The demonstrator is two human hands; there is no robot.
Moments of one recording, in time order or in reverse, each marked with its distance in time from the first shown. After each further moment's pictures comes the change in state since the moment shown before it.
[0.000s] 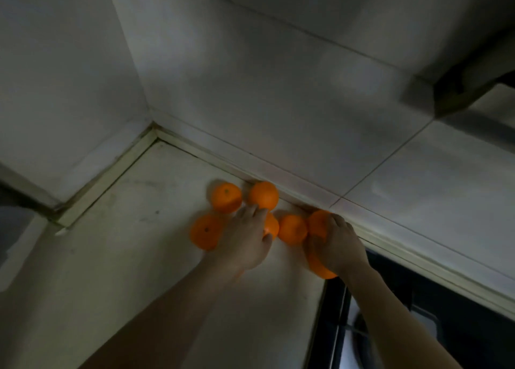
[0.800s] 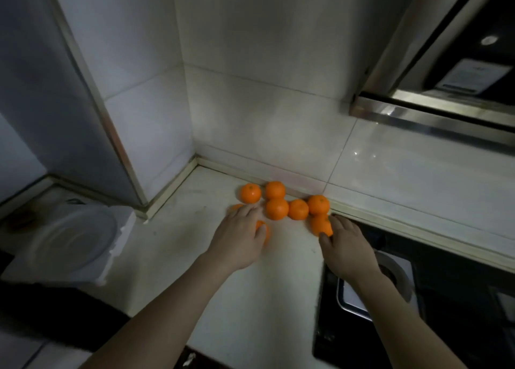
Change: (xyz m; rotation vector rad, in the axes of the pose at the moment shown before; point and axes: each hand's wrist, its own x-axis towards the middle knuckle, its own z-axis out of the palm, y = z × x) left_hand -0.220 0.030 -0.117 0.029 0.187 0.121; right_hand -0.243 -0.056 -0.035 -0.033 0.345 -0.179
